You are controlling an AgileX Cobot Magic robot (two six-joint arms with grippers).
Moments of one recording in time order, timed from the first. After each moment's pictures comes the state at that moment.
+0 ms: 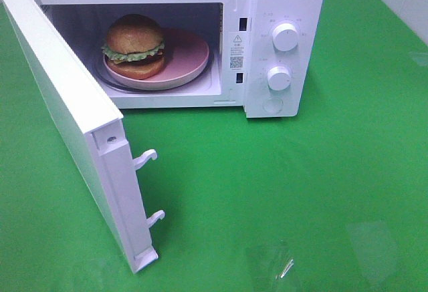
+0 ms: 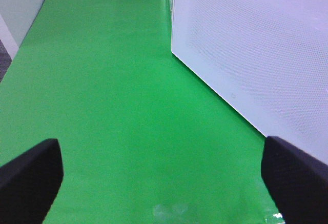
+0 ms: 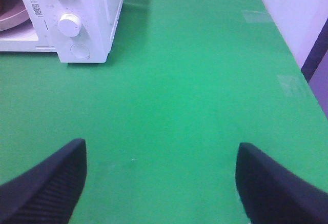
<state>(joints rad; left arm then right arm) 0.05 -0.01 -0.52 -0.10 1.08 0.10 0.10 0.00 -0.49 -0.12 0.97 0.10</state>
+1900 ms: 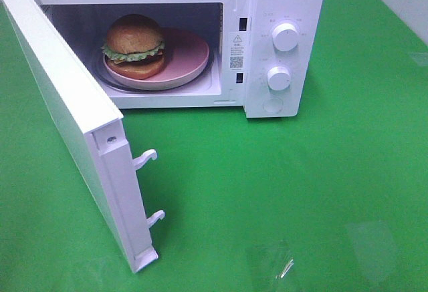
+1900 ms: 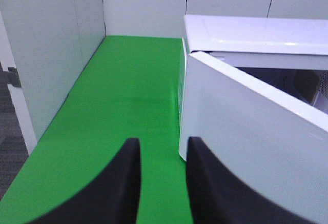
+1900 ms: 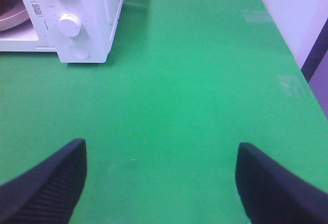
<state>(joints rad) 0.05 0.04 -0.55 -0.07 0.73 0.04 0.10 0.00 -0.49 -0.12 0.97 0.10</state>
